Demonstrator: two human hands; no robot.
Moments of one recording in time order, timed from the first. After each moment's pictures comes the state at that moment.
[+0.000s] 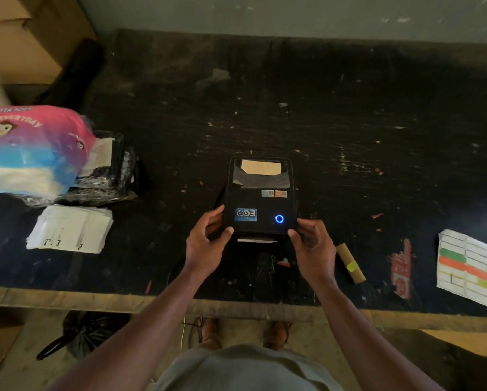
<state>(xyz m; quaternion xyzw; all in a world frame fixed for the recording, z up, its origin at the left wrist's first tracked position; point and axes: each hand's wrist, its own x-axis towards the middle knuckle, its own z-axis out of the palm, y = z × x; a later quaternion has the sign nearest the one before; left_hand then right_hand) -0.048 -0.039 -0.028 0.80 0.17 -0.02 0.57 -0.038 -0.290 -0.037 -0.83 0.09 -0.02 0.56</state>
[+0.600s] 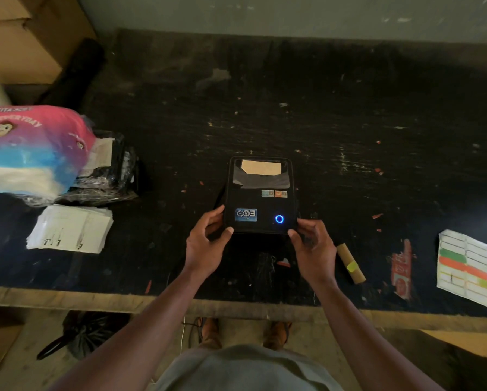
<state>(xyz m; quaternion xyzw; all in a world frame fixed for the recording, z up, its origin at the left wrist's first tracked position) -0.048 -0.040 -0.029 0.80 0.17 -0.02 0.57 -0.037 -0.288 -0.037 -0.84 0.09 -0.02 0.53</state>
